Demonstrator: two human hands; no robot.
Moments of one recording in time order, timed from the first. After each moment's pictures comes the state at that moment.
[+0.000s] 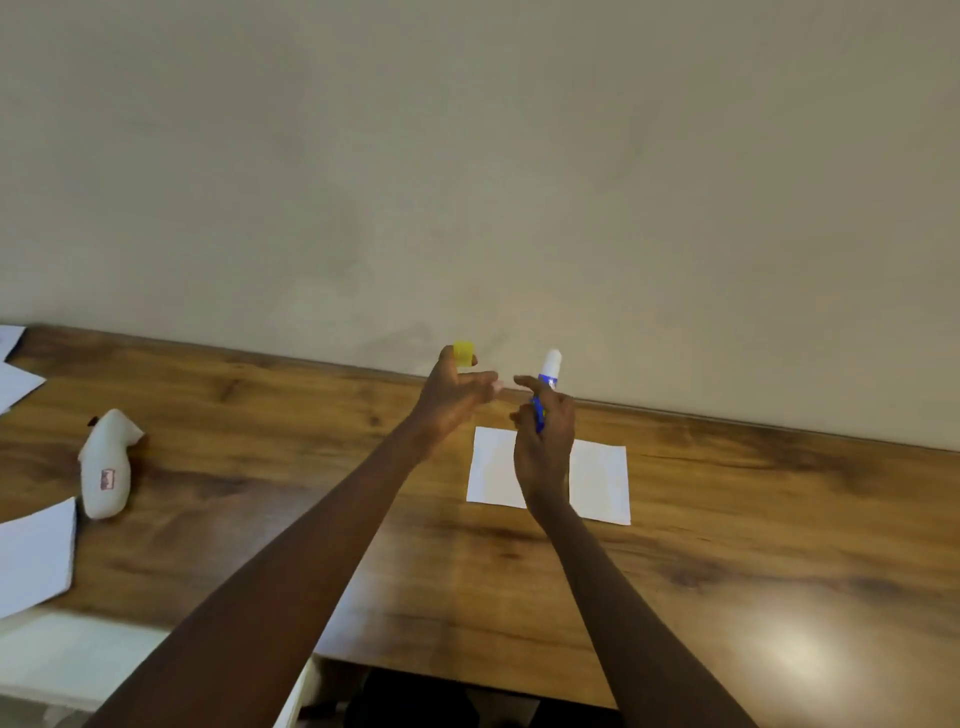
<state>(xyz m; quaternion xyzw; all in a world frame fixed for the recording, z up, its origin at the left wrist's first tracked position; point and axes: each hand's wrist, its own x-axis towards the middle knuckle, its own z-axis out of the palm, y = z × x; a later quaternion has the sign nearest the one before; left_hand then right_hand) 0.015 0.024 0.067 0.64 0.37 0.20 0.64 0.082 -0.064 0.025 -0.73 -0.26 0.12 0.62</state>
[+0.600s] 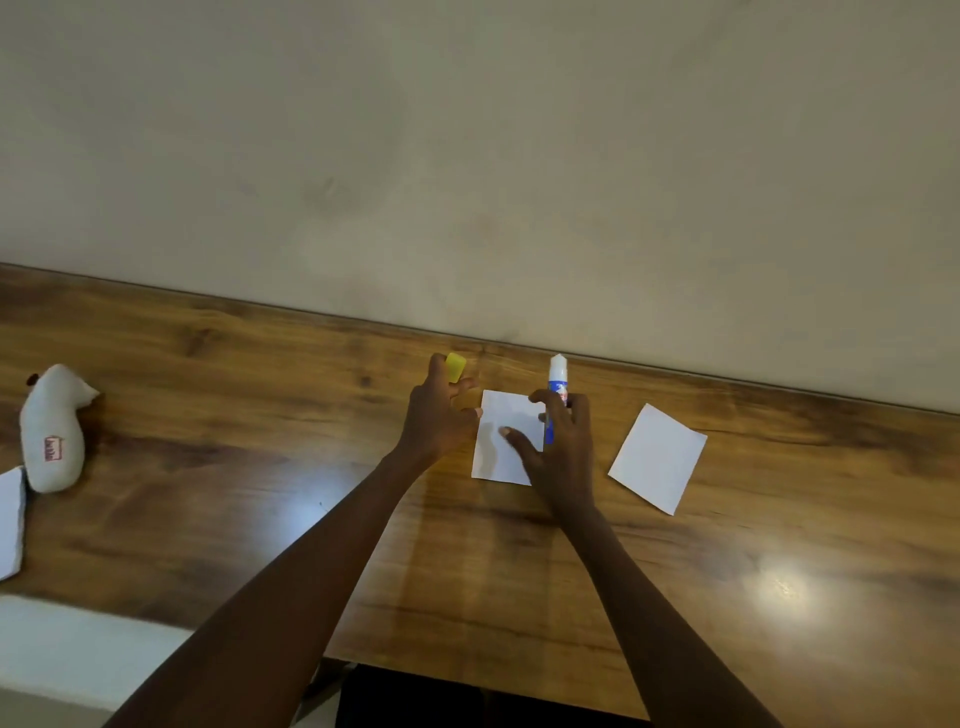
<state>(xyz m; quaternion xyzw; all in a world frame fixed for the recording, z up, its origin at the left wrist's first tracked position) 0.016 0.033 -0.026 0.75 0.45 0.16 0.46 0.103 -0.076 -0.050 -0.82 -0.36 0.15 0.41</state>
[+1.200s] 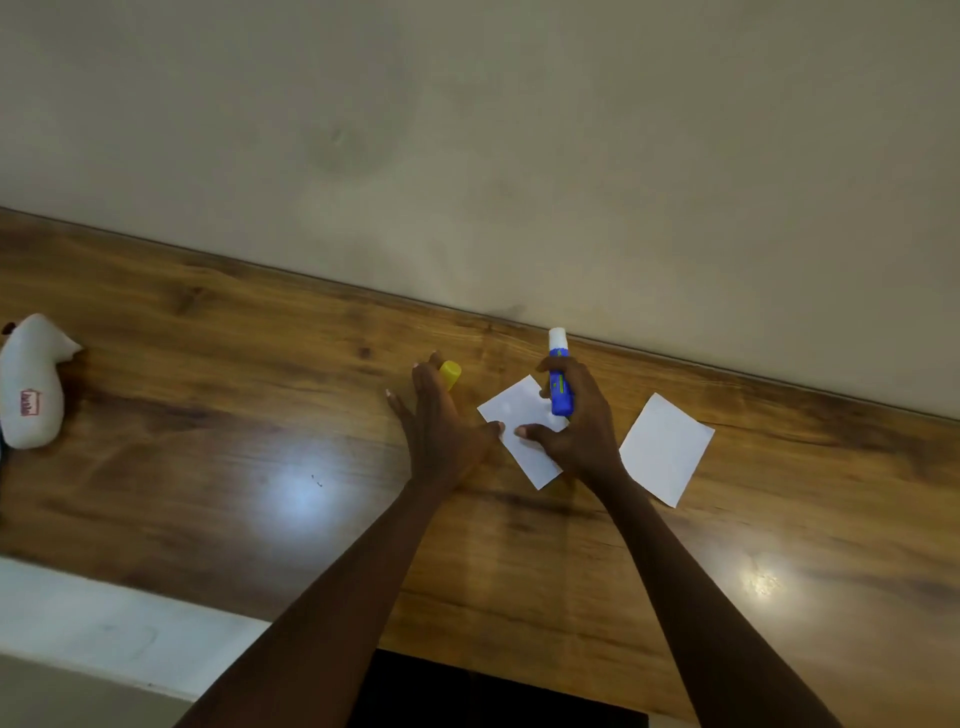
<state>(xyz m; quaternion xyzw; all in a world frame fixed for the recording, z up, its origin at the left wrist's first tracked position) 0.014 0.001 -0.071 0.74 0.54 0.22 0.35 0.134 -0.074 -0.045 -0.76 -0.44 0.25 0.41</state>
